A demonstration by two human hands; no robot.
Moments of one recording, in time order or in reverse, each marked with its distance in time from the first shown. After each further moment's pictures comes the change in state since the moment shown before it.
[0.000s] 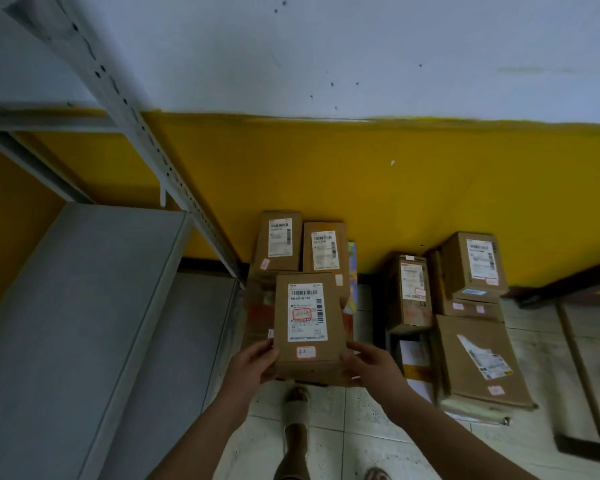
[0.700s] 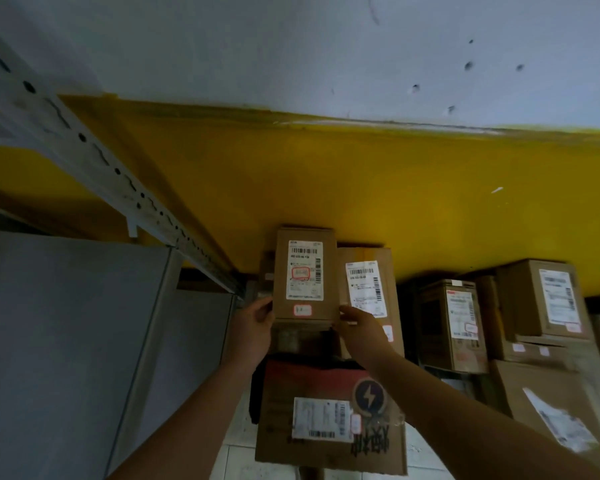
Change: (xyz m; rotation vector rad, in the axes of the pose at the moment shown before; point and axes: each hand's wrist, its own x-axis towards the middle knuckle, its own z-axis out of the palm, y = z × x) left_hand 0.277 0.094 -0.054 0.194 0.053 0.143; right_hand 0.263 -0.109 0.091 -0.309 0.198 0.051
